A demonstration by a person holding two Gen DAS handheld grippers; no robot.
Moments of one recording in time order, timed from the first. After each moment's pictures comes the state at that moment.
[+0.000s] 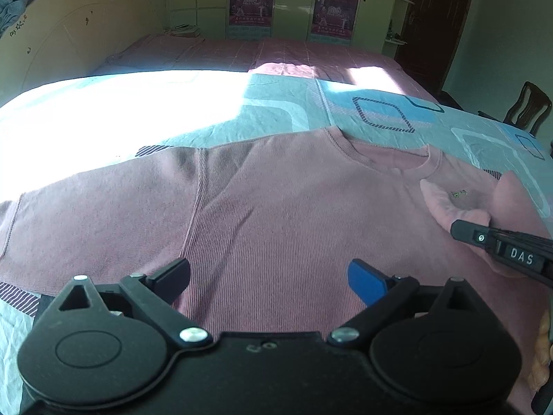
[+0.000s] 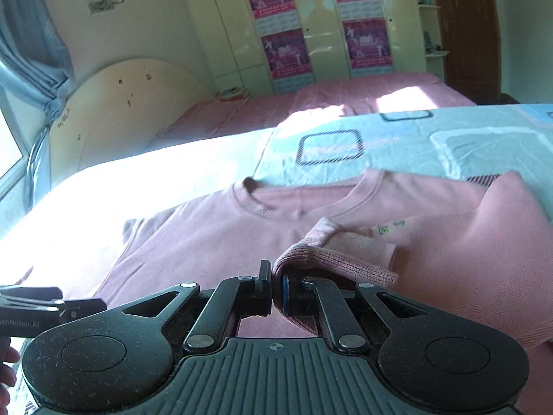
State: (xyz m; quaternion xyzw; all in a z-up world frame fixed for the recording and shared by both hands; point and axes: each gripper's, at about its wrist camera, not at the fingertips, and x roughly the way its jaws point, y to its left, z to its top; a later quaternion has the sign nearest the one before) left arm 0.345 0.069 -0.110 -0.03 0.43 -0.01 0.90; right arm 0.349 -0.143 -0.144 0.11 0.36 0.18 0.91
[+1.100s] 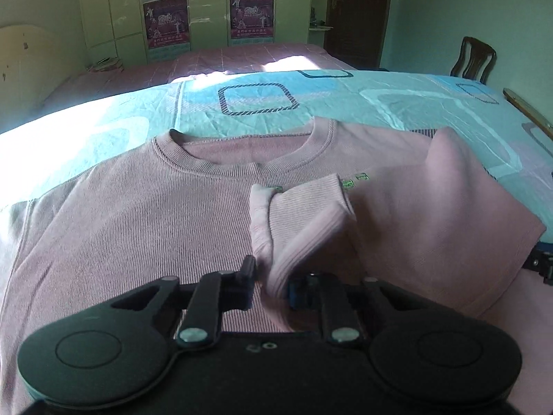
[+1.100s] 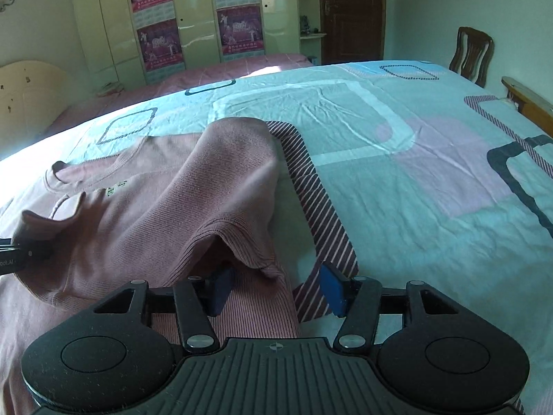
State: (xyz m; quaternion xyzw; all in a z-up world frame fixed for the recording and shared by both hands) left arm 0.401 -0.084 -0.169 0.02 0.41 -0.10 0.91; right arm 0.311 -0.334 -0.187 0.11 0.39 -0.02 0.91
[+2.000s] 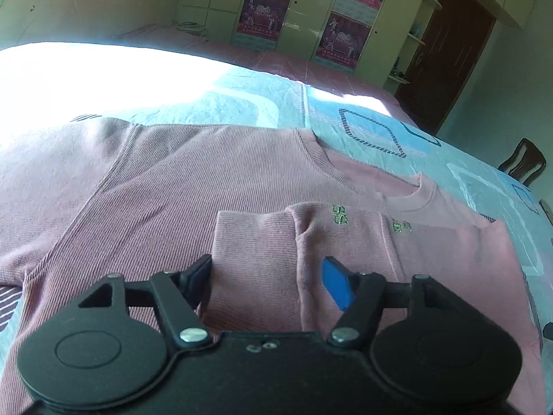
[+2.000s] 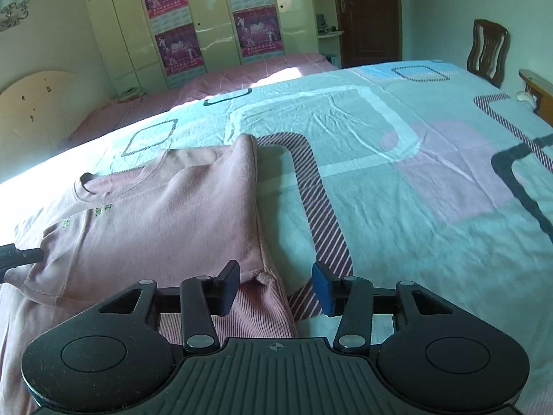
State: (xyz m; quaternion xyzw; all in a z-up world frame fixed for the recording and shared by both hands) left arm 0.398 0.016 -0.178 -0.13 0.39 0.00 0.91; right arm 0.307 -0.351 -0.159 0.12 0.39 0.02 0.91
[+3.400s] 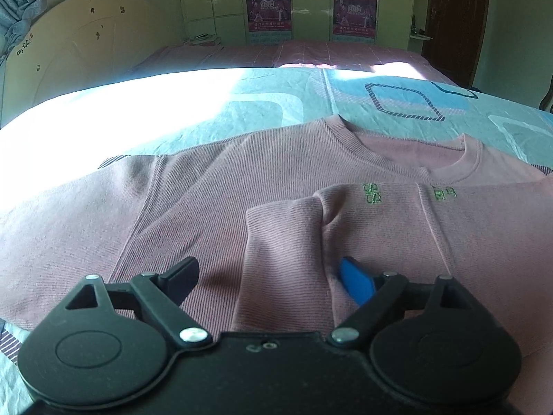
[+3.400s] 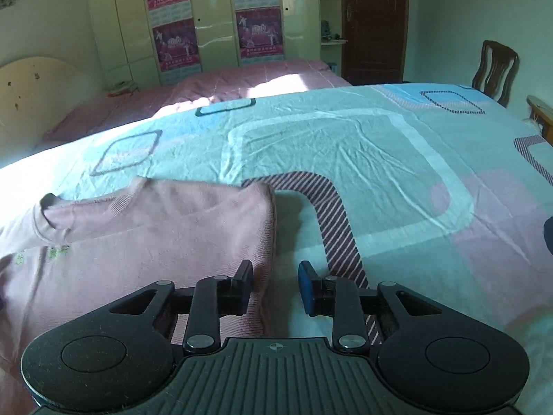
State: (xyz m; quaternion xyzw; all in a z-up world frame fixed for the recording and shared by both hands) left arm 0.399 0.004 -0.169 0.01 0.42 0.06 0.91; right arm 0.386 -0.327 -0.164 0.08 0.37 0.01 0.93
